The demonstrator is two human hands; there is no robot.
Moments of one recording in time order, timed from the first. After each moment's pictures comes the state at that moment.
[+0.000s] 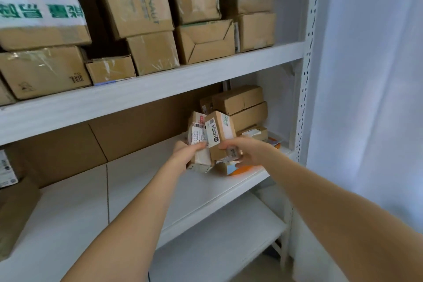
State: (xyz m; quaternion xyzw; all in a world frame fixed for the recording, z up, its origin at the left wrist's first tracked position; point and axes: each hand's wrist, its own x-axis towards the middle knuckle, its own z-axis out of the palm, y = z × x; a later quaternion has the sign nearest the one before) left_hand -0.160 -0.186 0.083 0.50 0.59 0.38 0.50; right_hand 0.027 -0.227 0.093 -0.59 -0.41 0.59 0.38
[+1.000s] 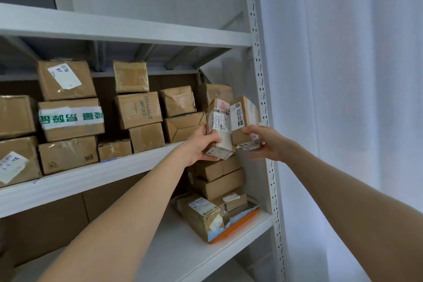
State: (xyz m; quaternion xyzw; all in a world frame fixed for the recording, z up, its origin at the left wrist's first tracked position) left_hand -0.048 -0.293 0.293 0.68 0.38 0.39 0.50; right_hand 0.149 -0.337 0.273 -0.49 -0.47 0.44 0.58
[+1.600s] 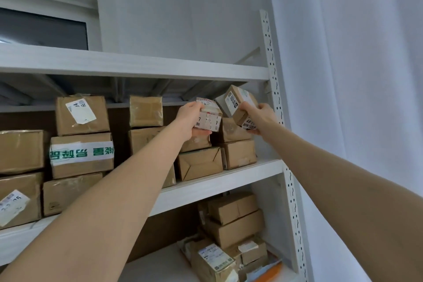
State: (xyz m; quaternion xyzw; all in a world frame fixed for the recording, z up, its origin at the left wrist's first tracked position) left_hand -0.066 -0.260 0.435 0.61 0.38 0.56 0.41; right_hand 0.121 -0.260 0.407 -0.50 -0.48 0.21 0.69
